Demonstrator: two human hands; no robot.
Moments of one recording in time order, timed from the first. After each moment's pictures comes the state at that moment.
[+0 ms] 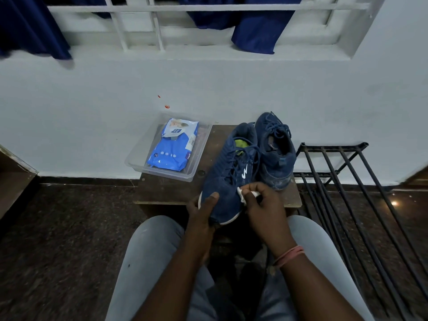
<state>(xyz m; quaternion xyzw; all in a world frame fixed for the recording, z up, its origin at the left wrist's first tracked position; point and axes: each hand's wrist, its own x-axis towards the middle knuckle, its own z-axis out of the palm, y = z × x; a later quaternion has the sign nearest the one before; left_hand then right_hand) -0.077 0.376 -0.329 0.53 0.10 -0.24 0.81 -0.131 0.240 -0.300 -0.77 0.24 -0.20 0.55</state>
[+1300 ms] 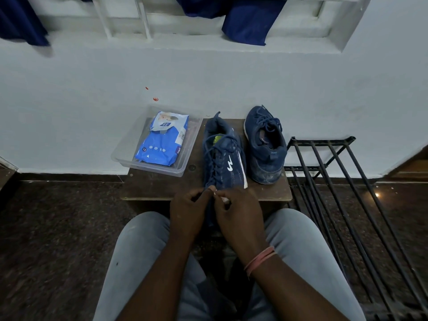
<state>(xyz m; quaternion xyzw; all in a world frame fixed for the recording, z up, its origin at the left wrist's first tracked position) -0.060 0.381 -0.321 0.80 -0.05 -0.09 0.59 -0.132 0.280 -0.301 -0.90 0.18 -0.25 0.30</state>
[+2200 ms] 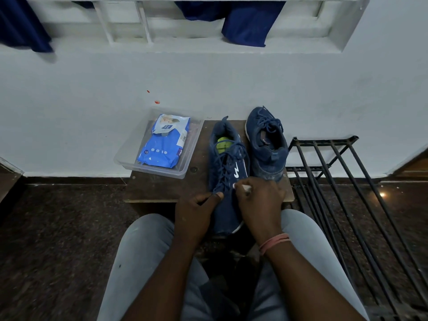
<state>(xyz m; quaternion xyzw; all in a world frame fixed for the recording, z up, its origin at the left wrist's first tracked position) -0.066 0.374 -0.324 0.79 -0.09 -0.10 0.60 -0.121 0.234 -0.311 -0.89 0.29 -0.21 0.27</state>
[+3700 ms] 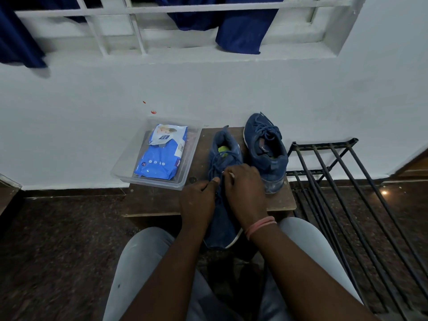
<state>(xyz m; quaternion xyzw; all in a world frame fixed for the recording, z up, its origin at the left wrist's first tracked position) -0.013 0.343 -0.324 0.83 -0.10 -0.05 0.55 -0.062 0.229 -0.304 -0.92 0.20 -0.23 0.24</state>
